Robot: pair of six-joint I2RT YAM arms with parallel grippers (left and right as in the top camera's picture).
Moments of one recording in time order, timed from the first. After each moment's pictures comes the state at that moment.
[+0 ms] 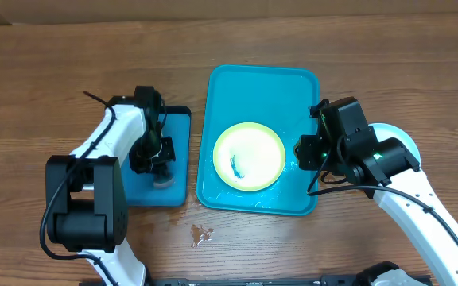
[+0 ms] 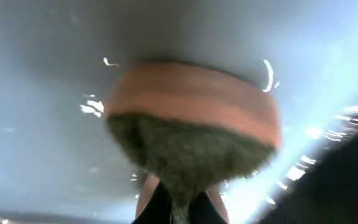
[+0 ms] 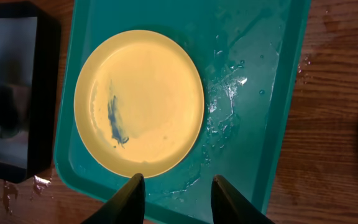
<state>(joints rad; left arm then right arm) -0.06 1.90 1.26 -1.09 0.04 -0.30 0.39 1.29 1.05 -0.84 -0.14 0.41</state>
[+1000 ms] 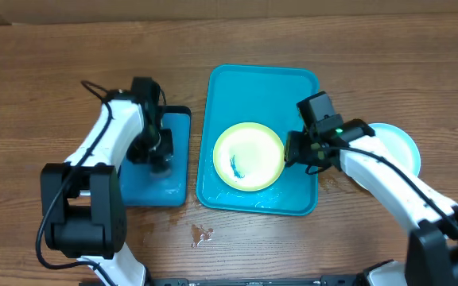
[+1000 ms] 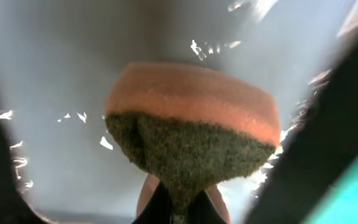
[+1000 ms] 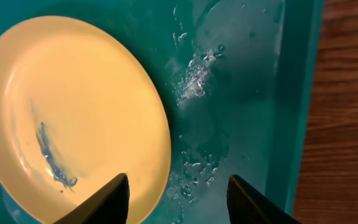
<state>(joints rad) -0.07 1.87 1.35 -1.13 0.00 -0.22 0.39 1.61 1.05 -0.70 -0.10 0.51</state>
